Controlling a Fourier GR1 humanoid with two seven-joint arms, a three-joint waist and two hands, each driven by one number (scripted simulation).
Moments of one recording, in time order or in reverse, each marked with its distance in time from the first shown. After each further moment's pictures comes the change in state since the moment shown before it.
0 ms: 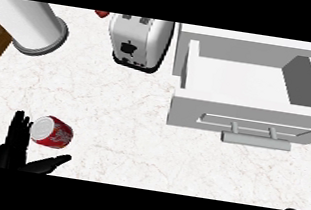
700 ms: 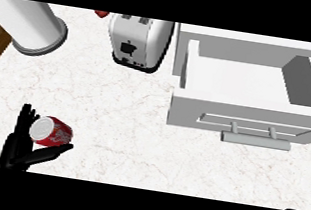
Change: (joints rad) left arm -0.221 0.082 0.075 0.418 0.043 -0.049 -0.196; right arm -0.007 0.020 -0.015 -0.005 0.018 0.025 0.008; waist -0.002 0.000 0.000
